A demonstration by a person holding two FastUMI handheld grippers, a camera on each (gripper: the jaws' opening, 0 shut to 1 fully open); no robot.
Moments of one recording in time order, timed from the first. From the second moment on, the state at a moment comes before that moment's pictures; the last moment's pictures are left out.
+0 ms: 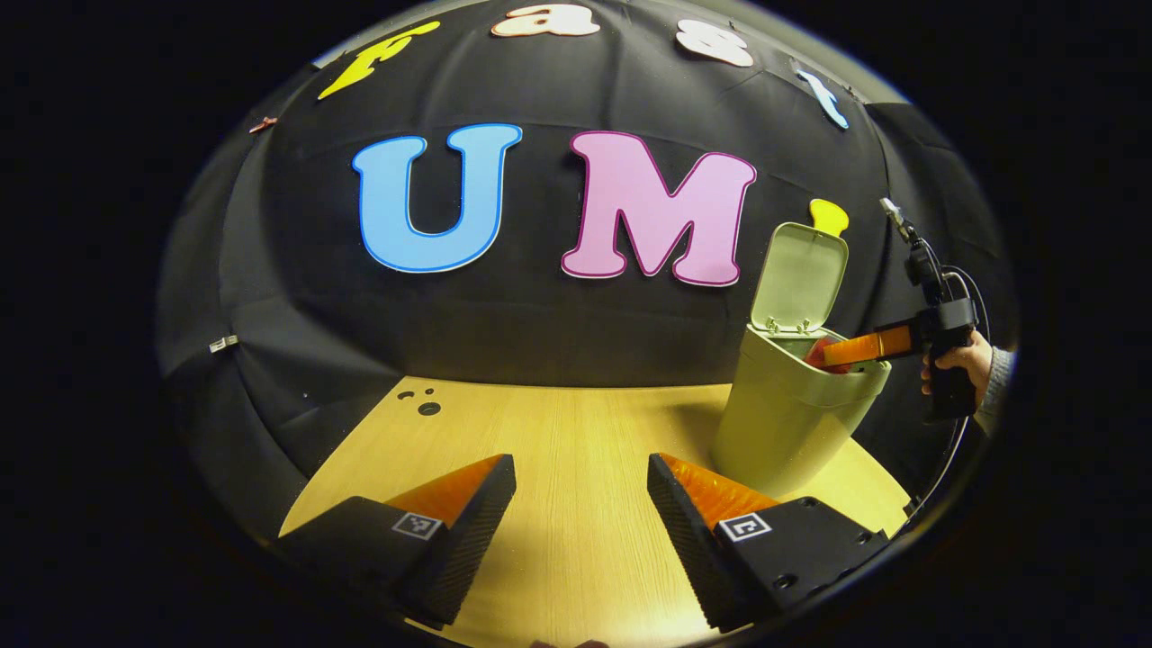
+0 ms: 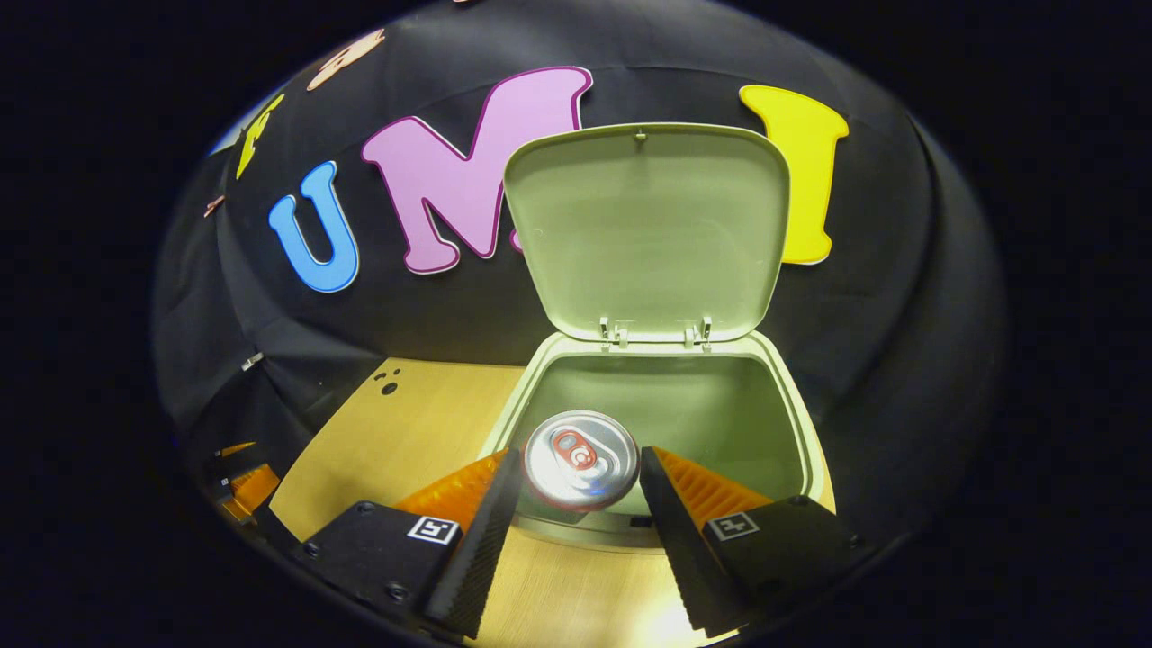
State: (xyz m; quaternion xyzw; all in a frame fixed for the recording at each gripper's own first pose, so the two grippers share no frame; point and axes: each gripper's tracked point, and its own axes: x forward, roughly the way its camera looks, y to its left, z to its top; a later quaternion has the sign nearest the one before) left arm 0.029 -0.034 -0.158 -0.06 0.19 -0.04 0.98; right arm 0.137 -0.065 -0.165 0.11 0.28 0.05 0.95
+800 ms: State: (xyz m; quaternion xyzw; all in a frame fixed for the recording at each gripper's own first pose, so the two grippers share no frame) left arm 0.030 -0.035 -0.160 -0.06 0.19 -0.05 0.98; right arm 0.140 -0.071 -0.098 0.10 0.19 0.05 0.97
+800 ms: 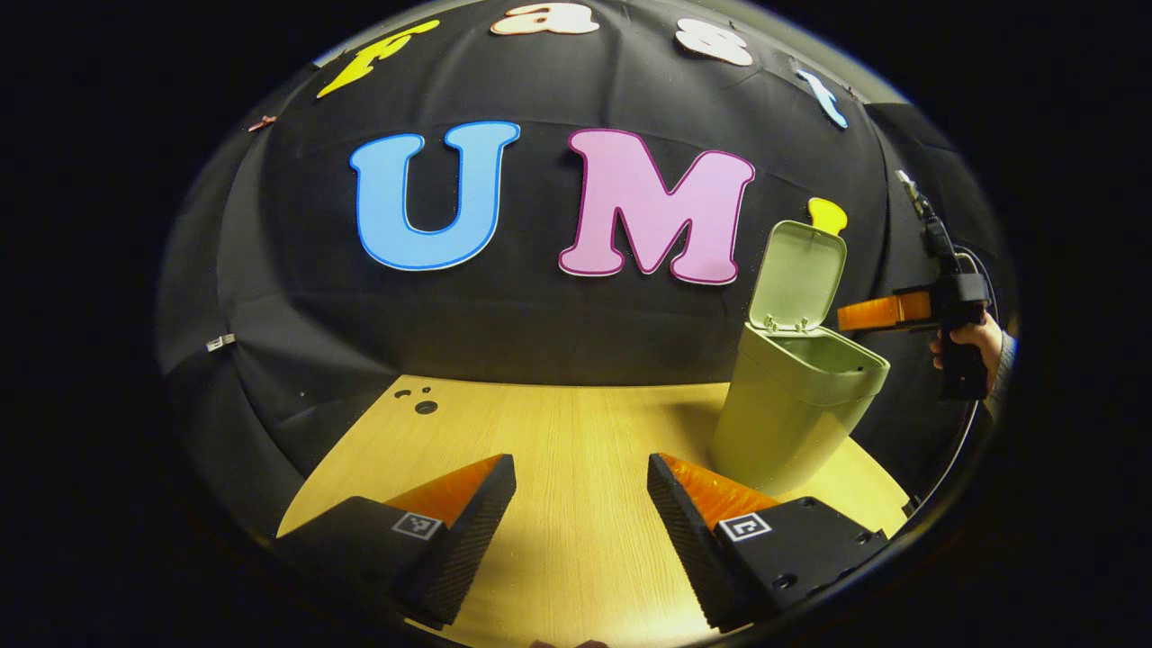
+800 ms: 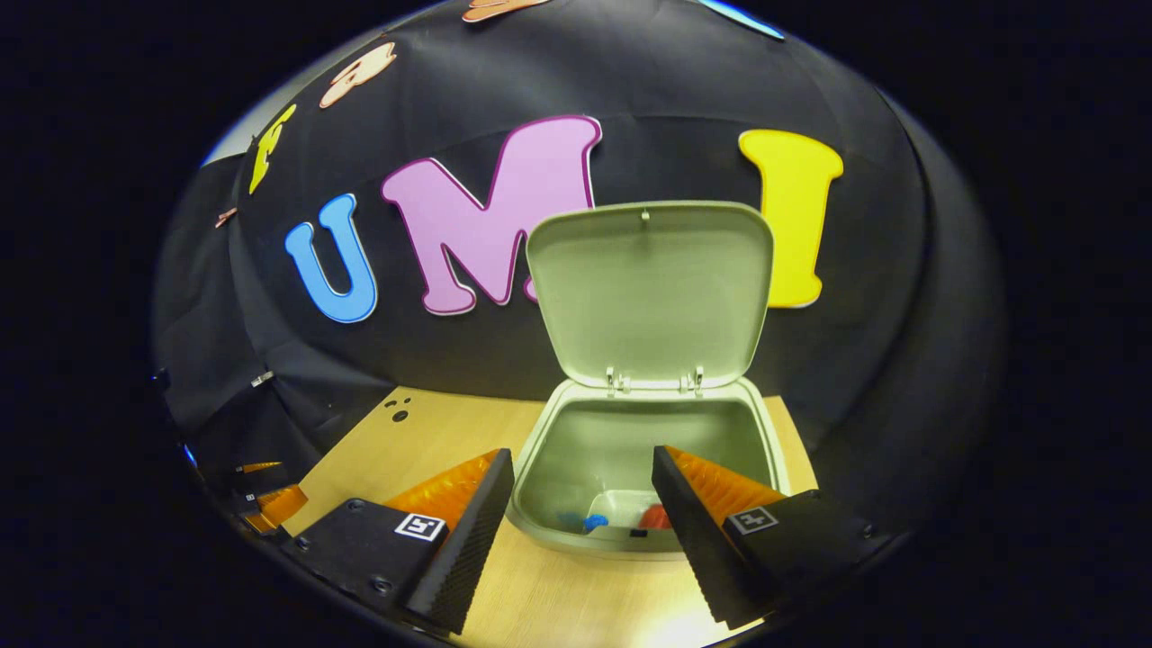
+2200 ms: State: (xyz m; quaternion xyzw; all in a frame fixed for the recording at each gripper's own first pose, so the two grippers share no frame) left arm 0.039 -0.030 -0.166 -0.06 0.20 -0.03 0.98; right arm 0.263 -0.131 0.043 0.03 0.06 -0.03 1.00
